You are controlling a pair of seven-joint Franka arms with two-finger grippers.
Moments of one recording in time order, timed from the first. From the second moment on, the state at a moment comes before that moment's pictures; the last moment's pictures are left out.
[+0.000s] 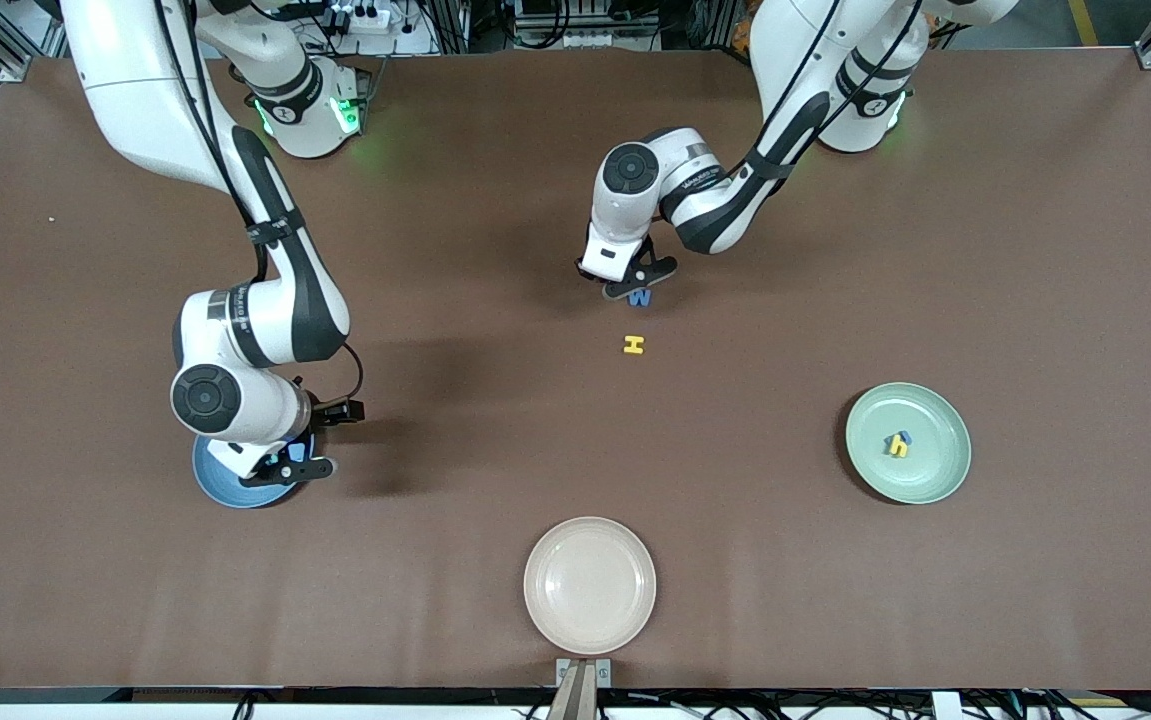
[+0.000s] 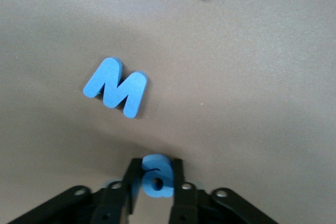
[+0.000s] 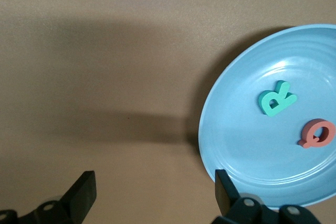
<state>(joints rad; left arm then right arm) -0.51 0.55 -0.43 -2.10 0.21 2.59 -1.50 0.35 0.61 -0.16 -1.66 0.08 2.08 0.04</state>
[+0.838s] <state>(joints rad) -0.19 0.39 -0.53 -1.97 0.21 2.35 -1.30 0.35 0.61 -0.16 -1.66 0.08 2.08 0.04</state>
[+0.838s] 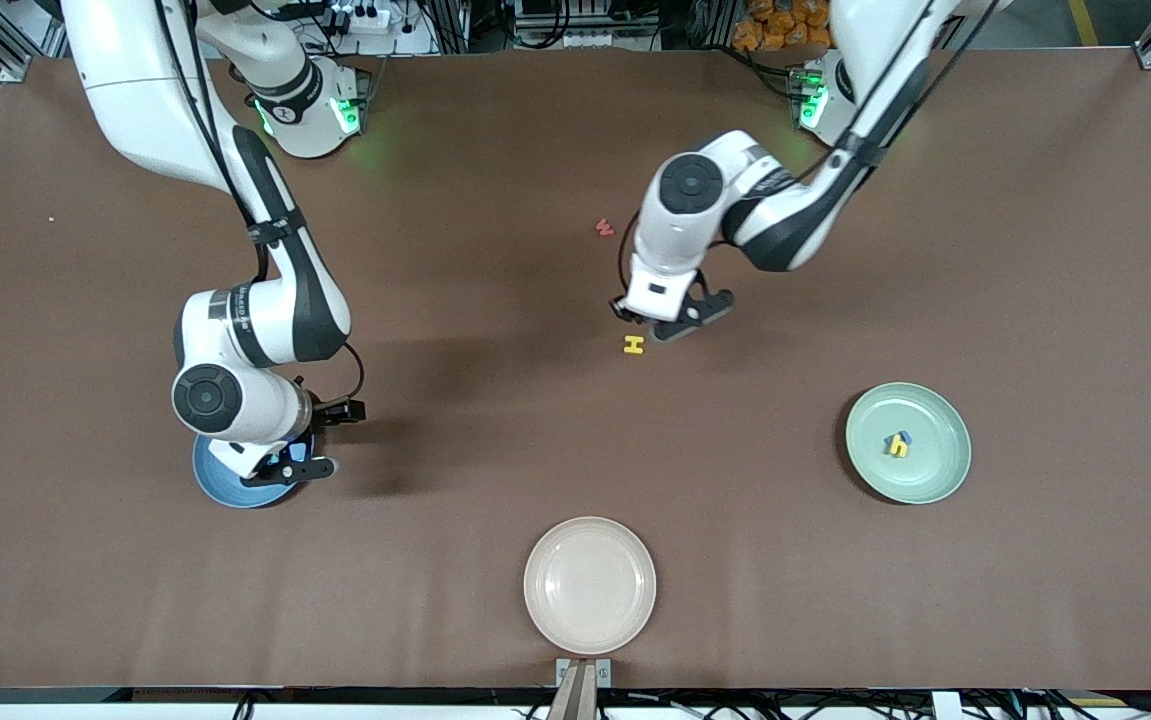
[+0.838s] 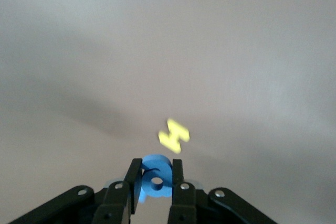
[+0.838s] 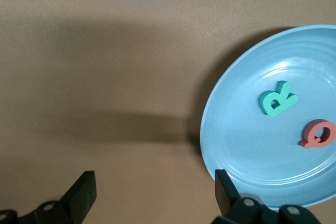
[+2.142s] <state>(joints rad) 0.30 0.46 -0.30 -1.89 0.21 2.34 0.04 0.44 0.60 -0.12 -1.65 0.09 2.08 0.27</state>
